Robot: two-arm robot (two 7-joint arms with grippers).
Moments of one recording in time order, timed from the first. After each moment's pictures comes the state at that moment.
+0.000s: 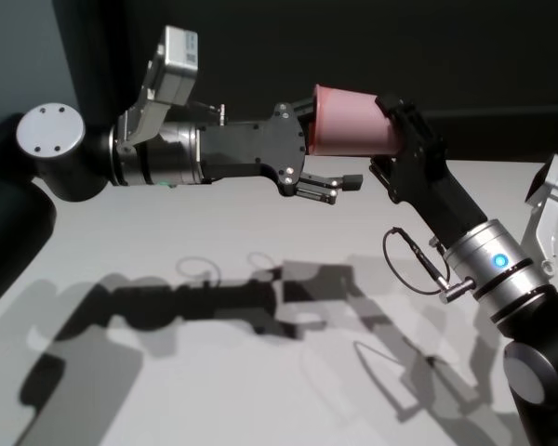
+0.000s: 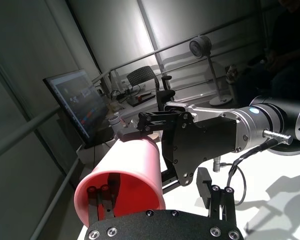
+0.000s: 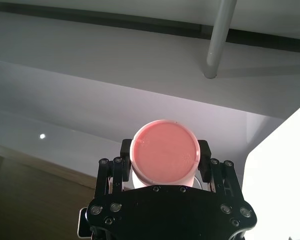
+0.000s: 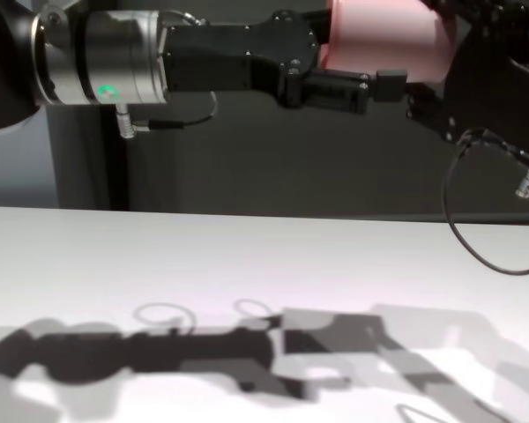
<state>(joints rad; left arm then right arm) -0.86 0.34 0.74 -0.97 -0.57 -0.31 -1.18 0.09 0.05 -0.13 -1.66 1.64 0.44 0.17</state>
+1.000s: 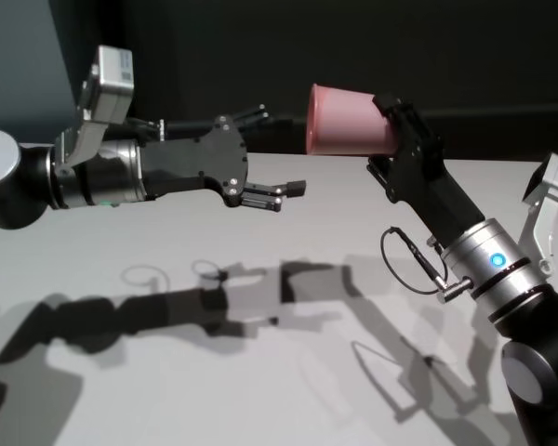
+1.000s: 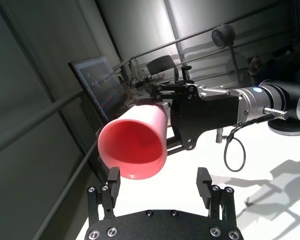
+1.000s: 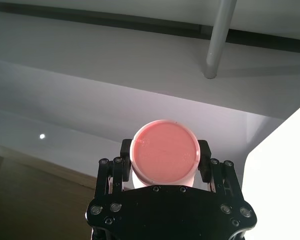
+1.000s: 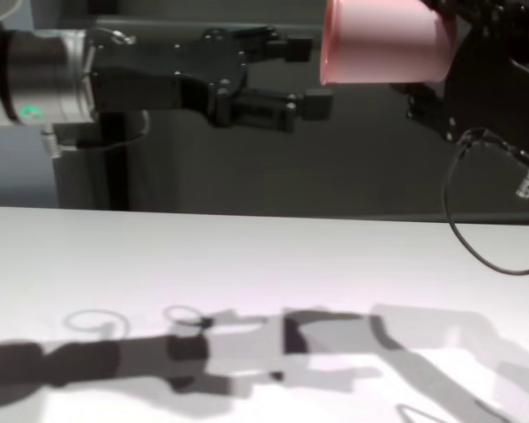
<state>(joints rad) -0.76 0.47 0.69 -1.09 -0.57 -0.29 -1.10 0.09 0.05 -0.13 -1.66 1.64 0.44 0.17</state>
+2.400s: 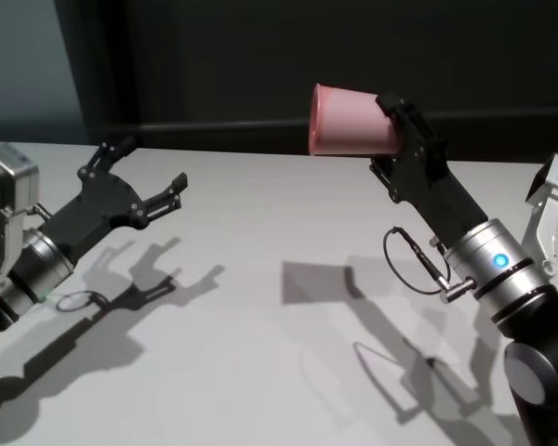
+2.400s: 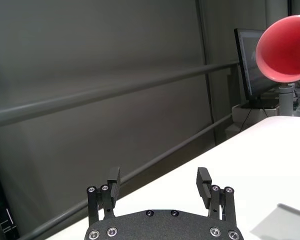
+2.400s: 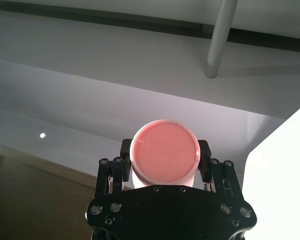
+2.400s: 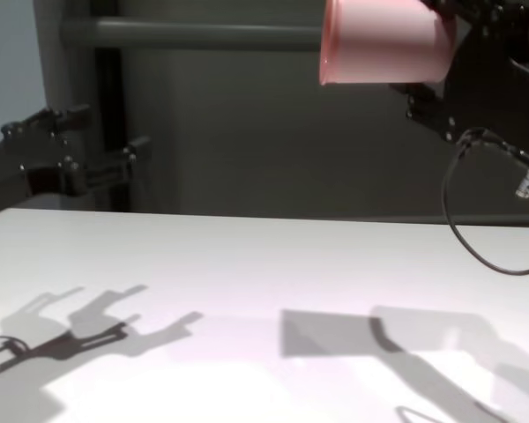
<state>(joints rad) -0.33 0.58 0.44 -1.29 -0.49 -0.31 -0.47 0.09 0.05 -0.13 -1.66 1.64 0.44 0.17</state>
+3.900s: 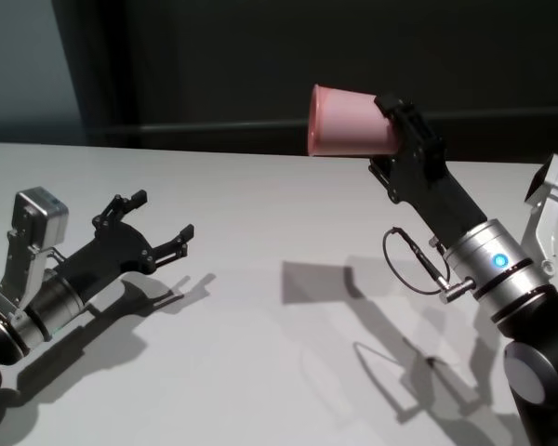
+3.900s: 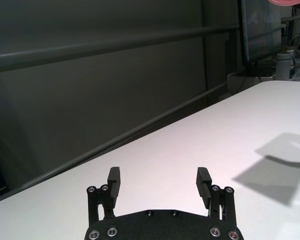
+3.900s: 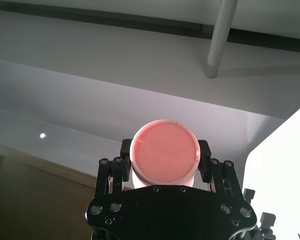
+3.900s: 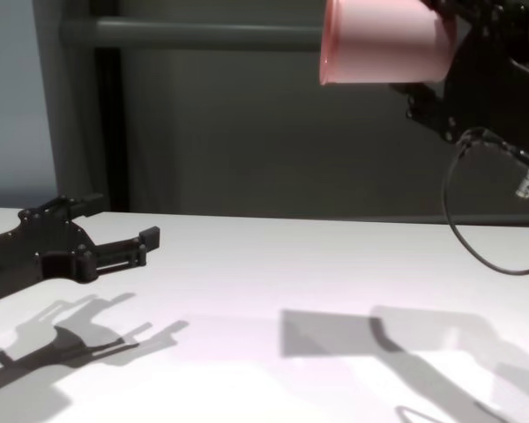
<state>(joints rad) -0.29 0.54 0.46 -1.21 -0.44 -0.30 -0.45 0.09 0.05 -0.13 -1.67 1.64 0.44 0.17</state>
